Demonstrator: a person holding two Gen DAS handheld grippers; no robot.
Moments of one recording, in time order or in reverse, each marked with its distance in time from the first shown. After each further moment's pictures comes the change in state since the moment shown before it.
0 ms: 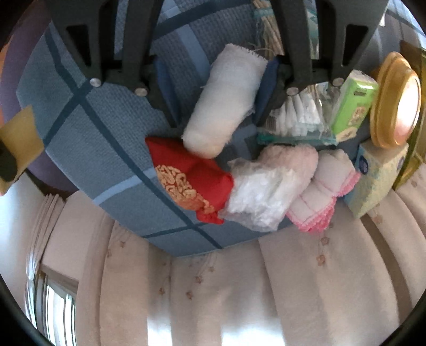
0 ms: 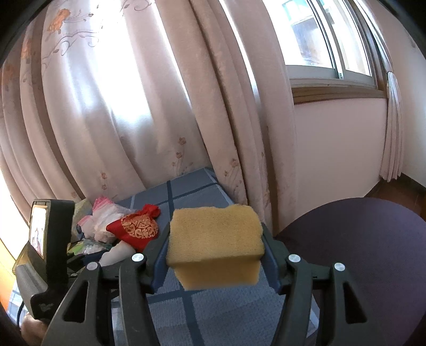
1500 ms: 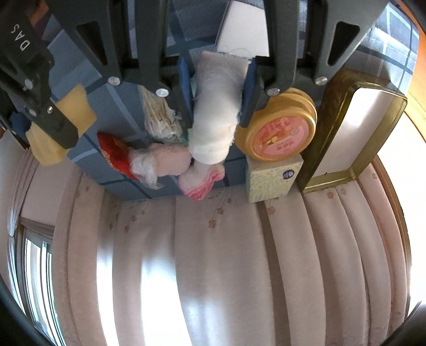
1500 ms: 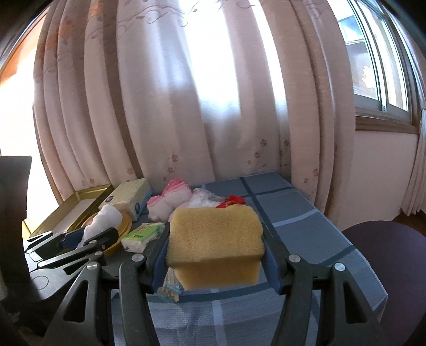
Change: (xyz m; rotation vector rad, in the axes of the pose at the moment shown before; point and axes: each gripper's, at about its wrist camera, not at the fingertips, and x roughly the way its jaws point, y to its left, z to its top) left arm -0.107 0.093 -0.055 -0.153 -0.245 0.169; right arm -0.025 0.136 -0.030 -0.177 -0.031 0.130
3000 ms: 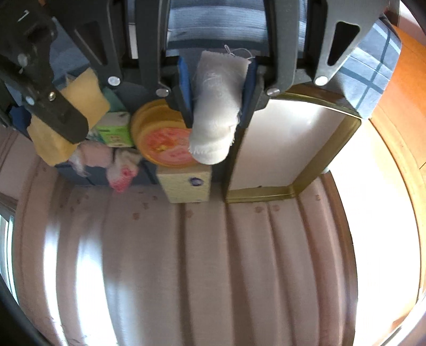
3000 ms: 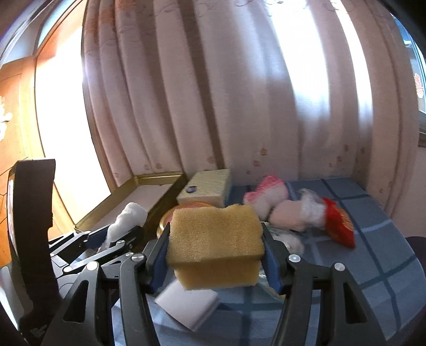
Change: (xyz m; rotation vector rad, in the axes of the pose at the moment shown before) left arm -0.020 0.116 -0.016 -0.138 -0.017 0.161; right arm 0.010 0.120 0.001 -0.091 0.039 0.249
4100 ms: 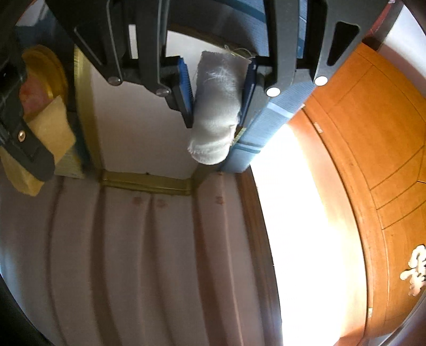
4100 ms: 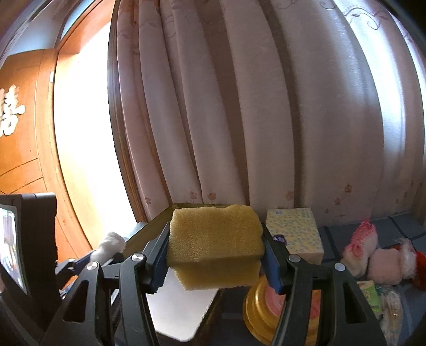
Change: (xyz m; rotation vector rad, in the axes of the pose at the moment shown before) left arm 0.065 0.136 0.030 -0.143 -0.001 0.346; right arm 0.106 0.118 0.039 -0.065 -0.116 0.093
